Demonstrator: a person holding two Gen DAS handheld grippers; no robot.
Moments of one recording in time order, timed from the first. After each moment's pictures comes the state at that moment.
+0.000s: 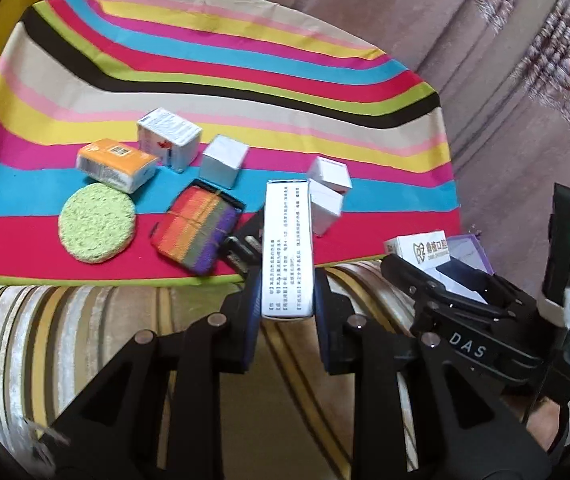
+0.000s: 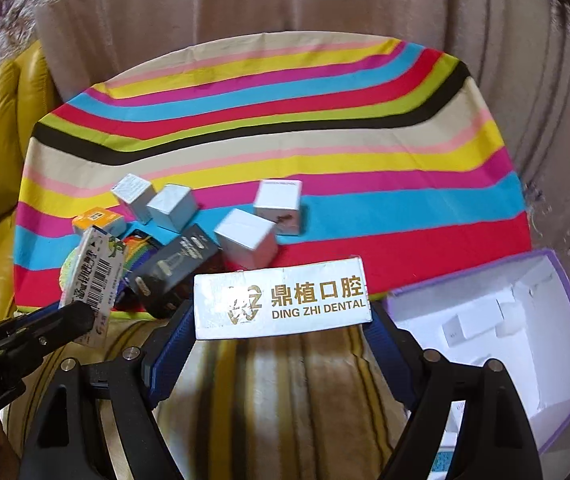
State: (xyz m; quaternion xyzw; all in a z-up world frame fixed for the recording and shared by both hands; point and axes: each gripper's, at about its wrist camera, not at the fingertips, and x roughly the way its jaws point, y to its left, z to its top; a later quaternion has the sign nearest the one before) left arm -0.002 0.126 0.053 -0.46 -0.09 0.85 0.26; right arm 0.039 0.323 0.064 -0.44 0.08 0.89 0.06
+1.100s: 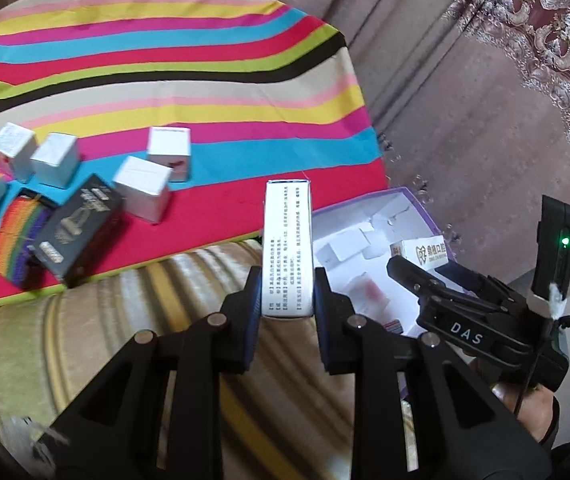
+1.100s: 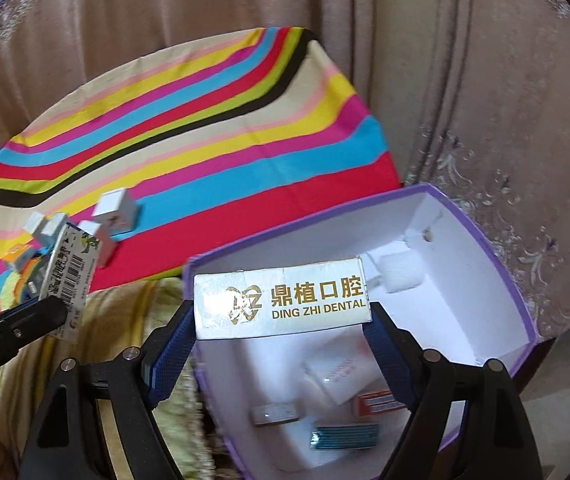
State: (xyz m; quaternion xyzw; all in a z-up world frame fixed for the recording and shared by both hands) left arm 0.021 0.255 0.050 -0.47 -0.05 0.79 0.38; right arm 0.117 0.460 0.058 -0.43 0.13 0.87 0.19
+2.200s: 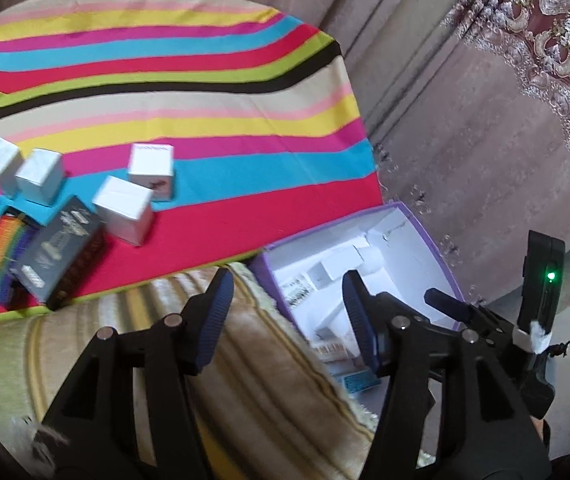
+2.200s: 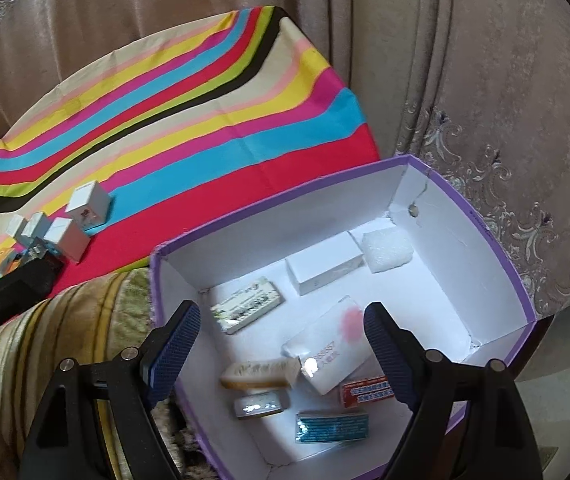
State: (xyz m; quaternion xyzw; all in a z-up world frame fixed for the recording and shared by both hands) left arm 0.015 0.264 0.055 -0.45 -0.05 0.81 0.38; right arm 0.118 0.471 0.044 -0.45 0.15 0.85 0.20
